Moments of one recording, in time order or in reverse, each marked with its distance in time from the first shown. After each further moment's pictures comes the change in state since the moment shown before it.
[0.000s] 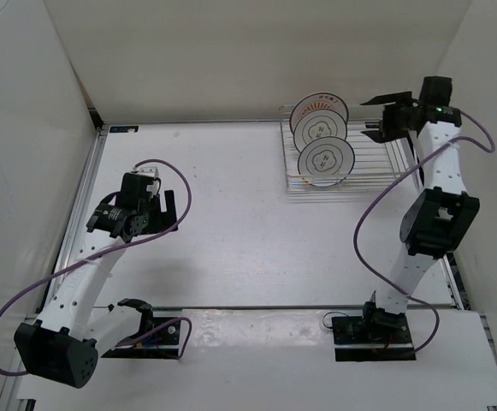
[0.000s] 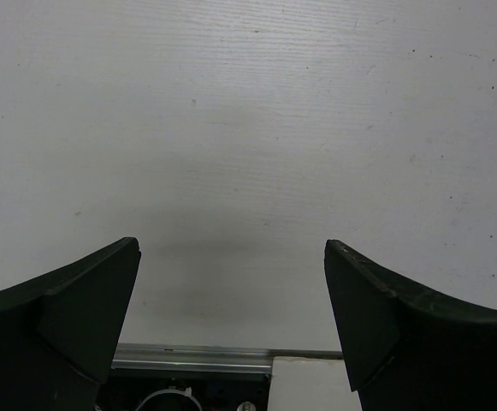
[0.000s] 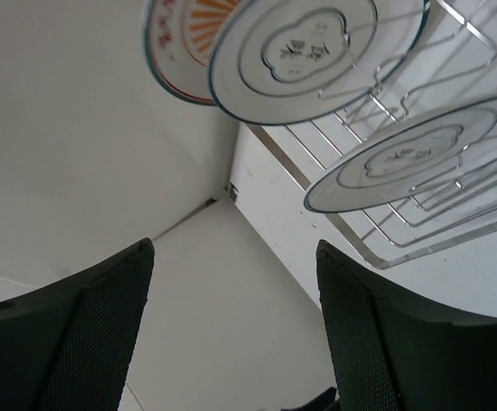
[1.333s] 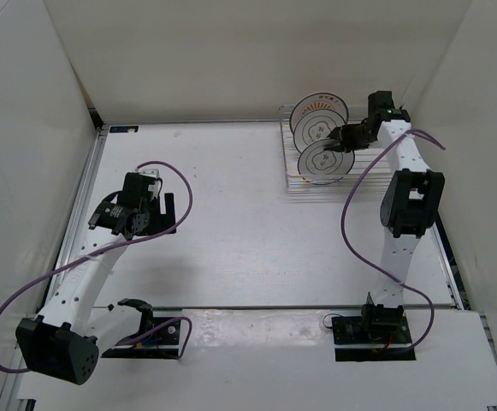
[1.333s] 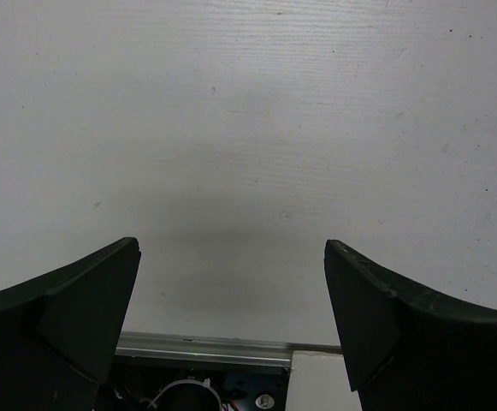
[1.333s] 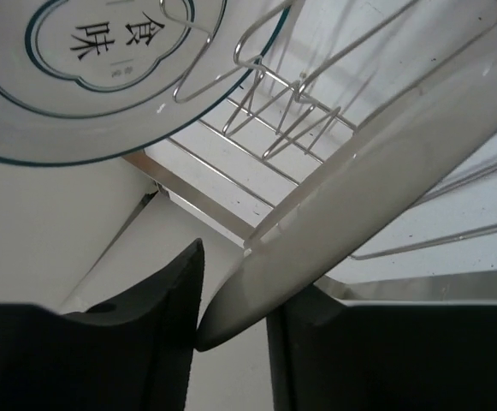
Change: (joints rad) left arm 0.000 0.023 0.000 -0.027 -0.031 0.034; right arm 0.198 0.270 0.084 -0.130 0.069 0.076
